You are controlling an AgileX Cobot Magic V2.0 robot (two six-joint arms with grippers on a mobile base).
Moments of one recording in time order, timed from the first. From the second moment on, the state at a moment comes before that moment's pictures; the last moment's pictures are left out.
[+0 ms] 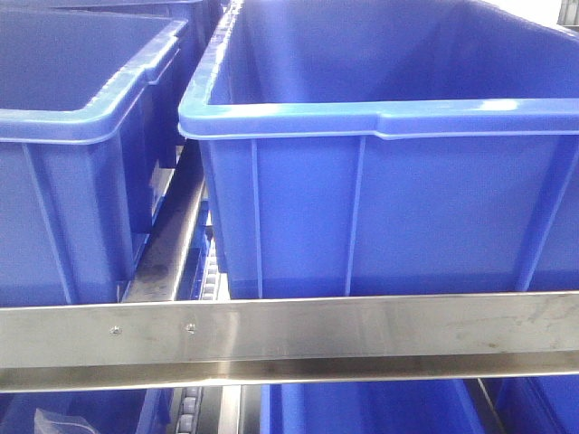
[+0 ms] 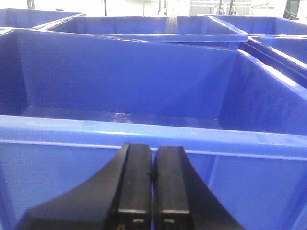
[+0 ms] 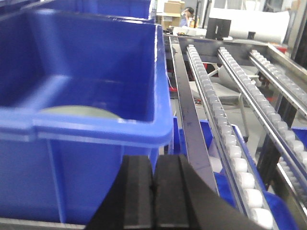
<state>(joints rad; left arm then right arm) -0.04 0.00 0.01 -0.04 0.02 0.02 0.04 -0.01 0.02 -0.05 0.03 -0.01</state>
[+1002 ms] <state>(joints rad) -0.04 0.00 0.01 -0.04 0.02 0.02 0.04 -0.01 0.03 0.08 -0.06 -0.05</state>
